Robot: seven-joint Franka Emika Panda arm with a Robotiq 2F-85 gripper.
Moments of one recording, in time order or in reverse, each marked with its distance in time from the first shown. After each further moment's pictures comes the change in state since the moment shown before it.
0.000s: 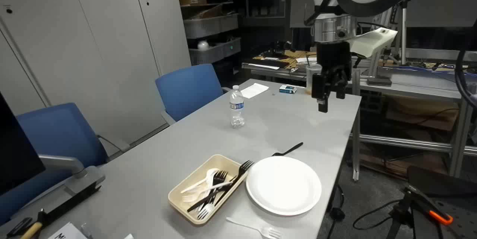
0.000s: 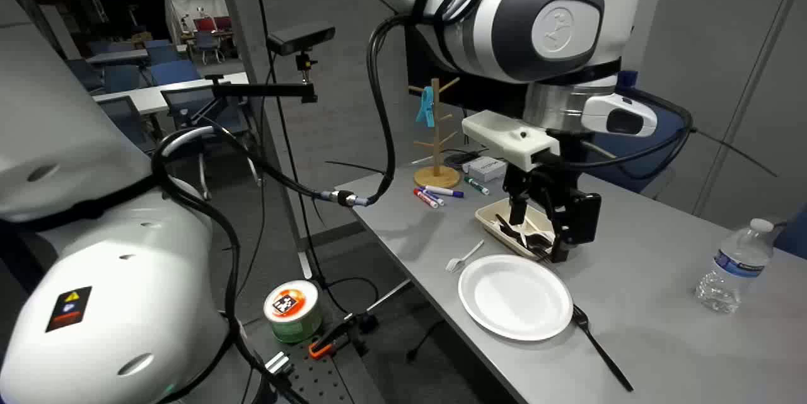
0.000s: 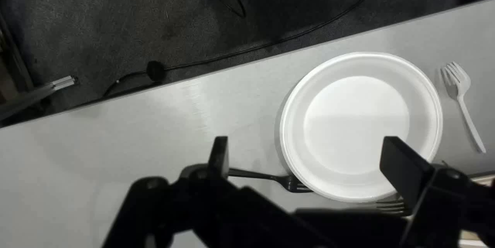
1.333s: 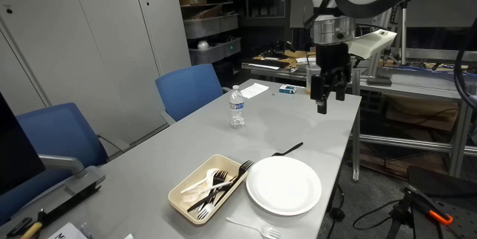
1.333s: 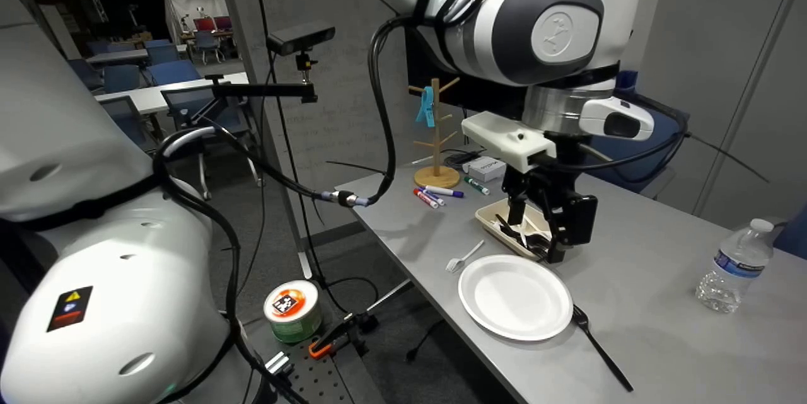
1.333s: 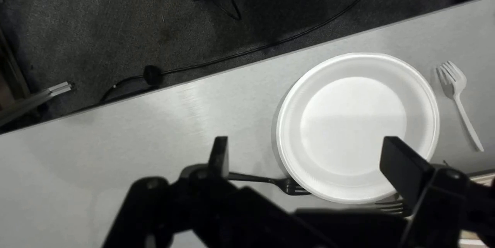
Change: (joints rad) arm 0.004 0.009 0.000 0.002 0.014 0.000 0.016
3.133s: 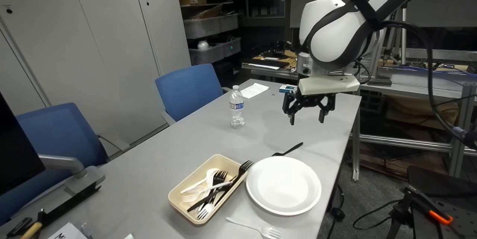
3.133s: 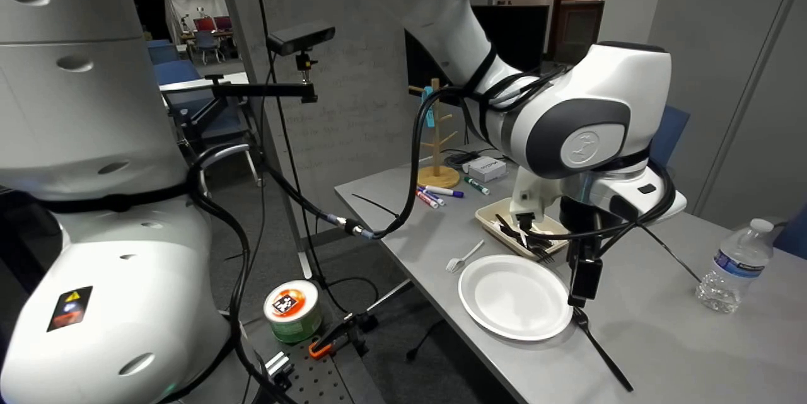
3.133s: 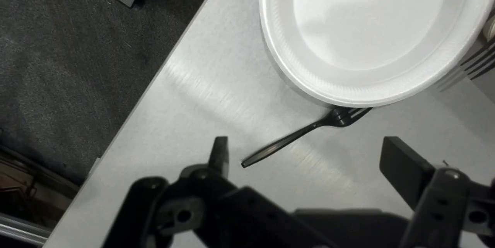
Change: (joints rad) arm -0.001 0.286 -0.053 0.041 0.072 0.373 0.542
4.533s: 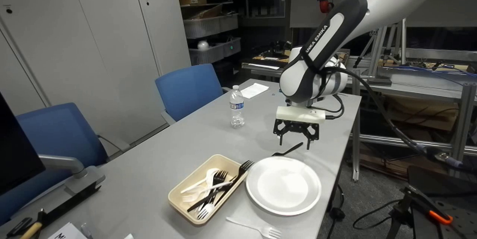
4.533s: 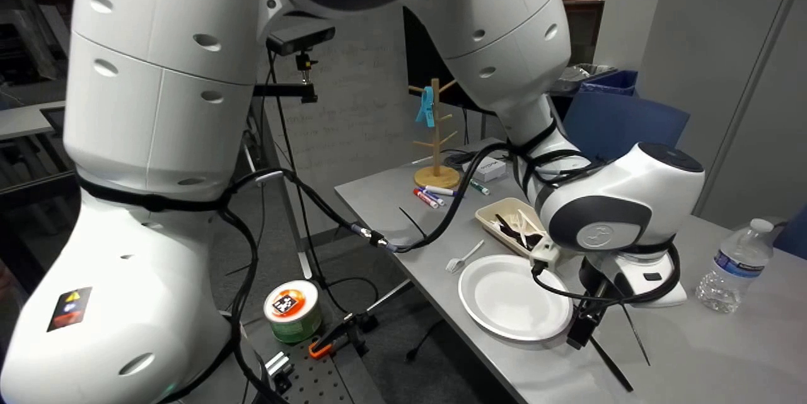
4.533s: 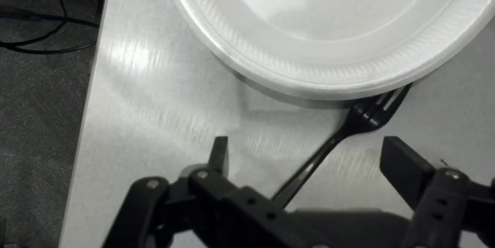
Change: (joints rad) arm -0.001 0.380 -0.024 0.204 0.297 0.093 0.088
